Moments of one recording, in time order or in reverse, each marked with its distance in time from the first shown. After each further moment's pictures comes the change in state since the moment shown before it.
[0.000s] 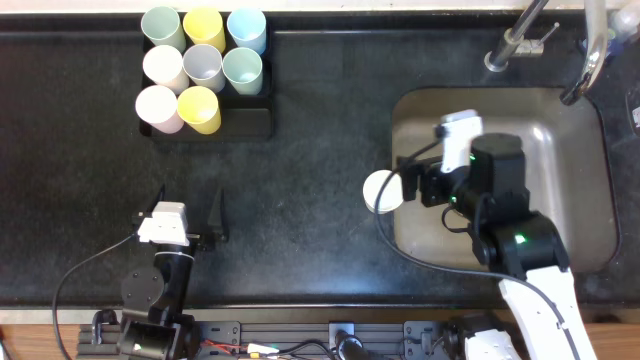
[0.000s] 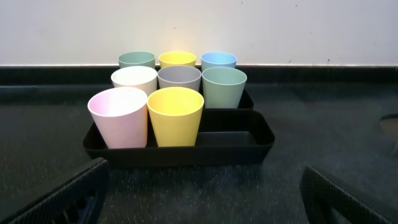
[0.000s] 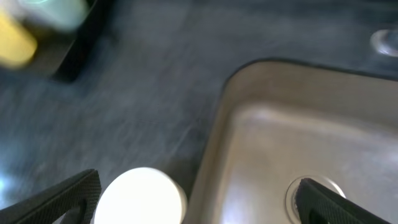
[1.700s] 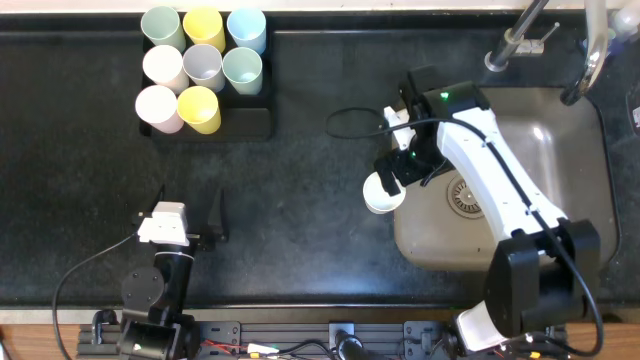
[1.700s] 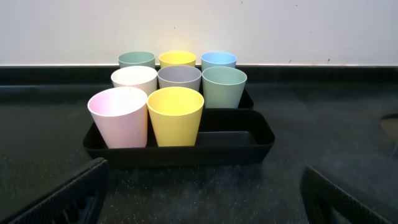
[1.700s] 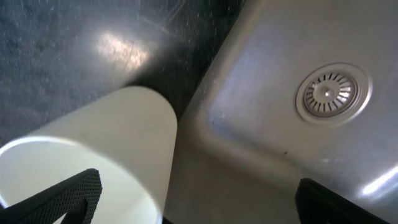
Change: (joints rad) left arm 0.000 0.000 0.000 0.000 0.000 0.000; right arm 0.064 0.738 0.462 -0.538 0.080 -0.187
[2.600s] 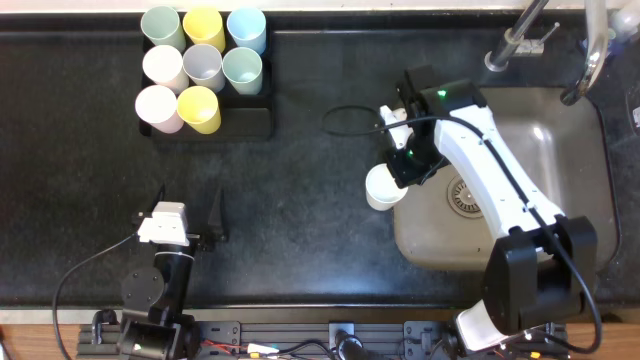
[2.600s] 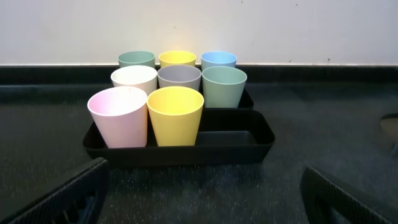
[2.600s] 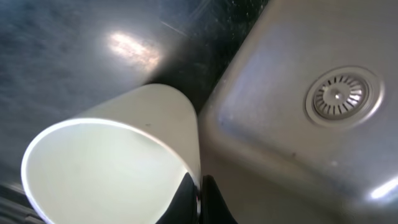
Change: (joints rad) left arm 0.000 0.000 0.000 0.000 0.000 0.000; right arm 0.024 0.008 0.058 -0.051 -0.031 0.015
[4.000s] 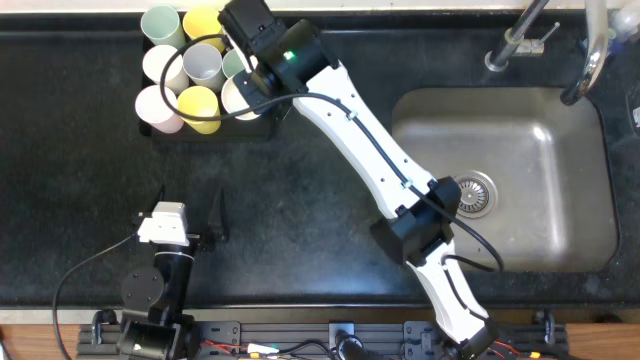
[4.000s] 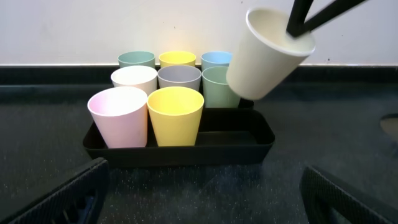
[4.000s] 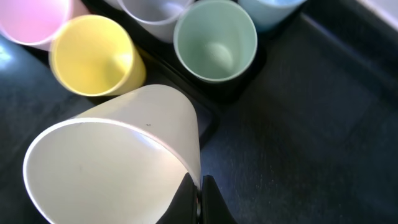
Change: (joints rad) left arm 0.000 0.000 0.000 0.000 0.000 0.000; right arm 0.411 0.590 1.165 -0.062 0.121 0.237
